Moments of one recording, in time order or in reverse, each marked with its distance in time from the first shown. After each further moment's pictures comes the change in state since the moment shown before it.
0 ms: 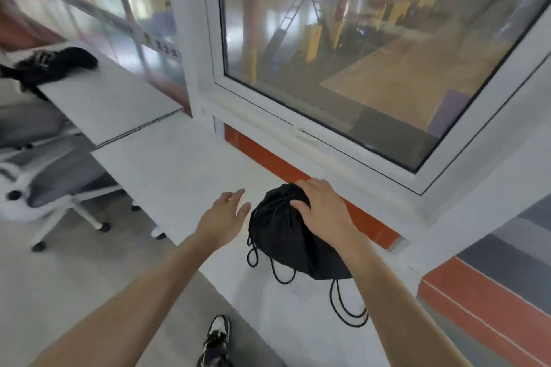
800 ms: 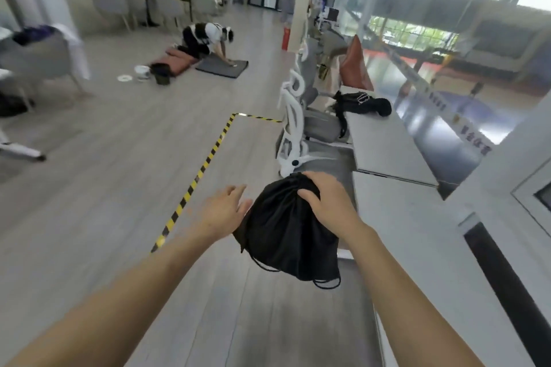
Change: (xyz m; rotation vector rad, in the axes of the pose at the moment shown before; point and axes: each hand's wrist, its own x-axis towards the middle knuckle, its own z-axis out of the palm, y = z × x) left_hand -0.421 -0.302 -0.215 0.120 0.547 -0.804; right_hand -0.019 -0.529 0.096 0.386 -0.360 -0.930
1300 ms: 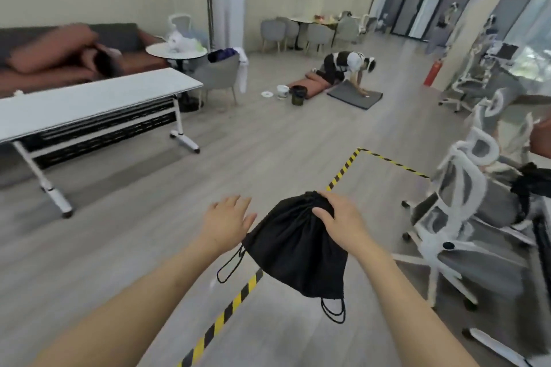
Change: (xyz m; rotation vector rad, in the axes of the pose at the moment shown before) left_hand -0.005 -0.415 -0.146 0.195 0.184 -0.445; right_hand 0.276 -0.274 0.285 0.093 -0.296 -0.297
